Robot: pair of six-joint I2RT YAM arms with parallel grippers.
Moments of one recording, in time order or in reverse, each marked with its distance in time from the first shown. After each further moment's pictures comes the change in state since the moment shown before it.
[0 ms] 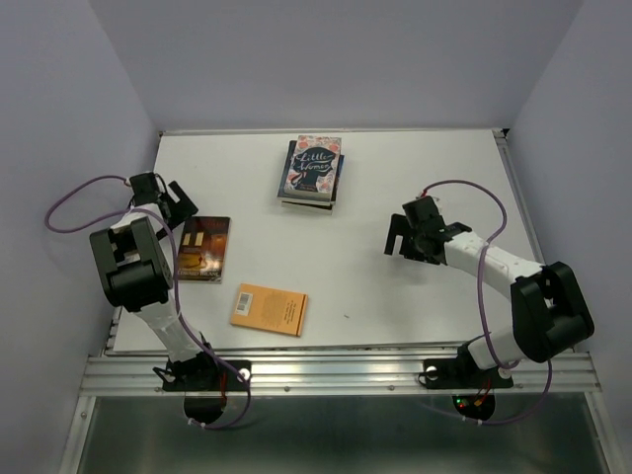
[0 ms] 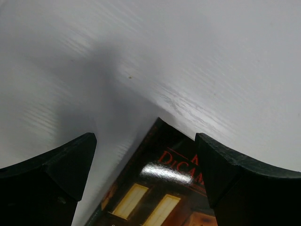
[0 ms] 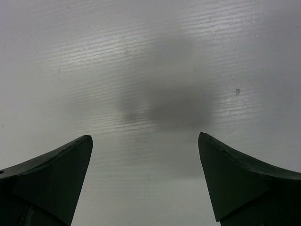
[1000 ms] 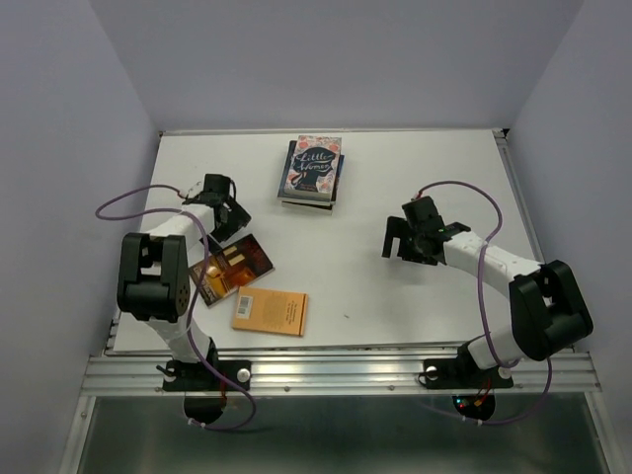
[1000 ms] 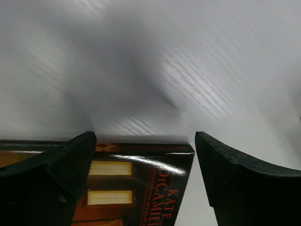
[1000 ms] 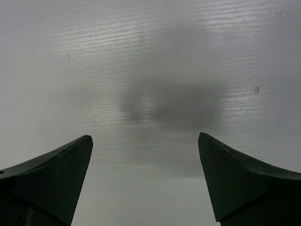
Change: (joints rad) left arm -0.441 -0.121 -0.077 -0.236 -0.174 -0.429; right arm 0.000 0.011 0.000 0.001 -0.072 -0.028
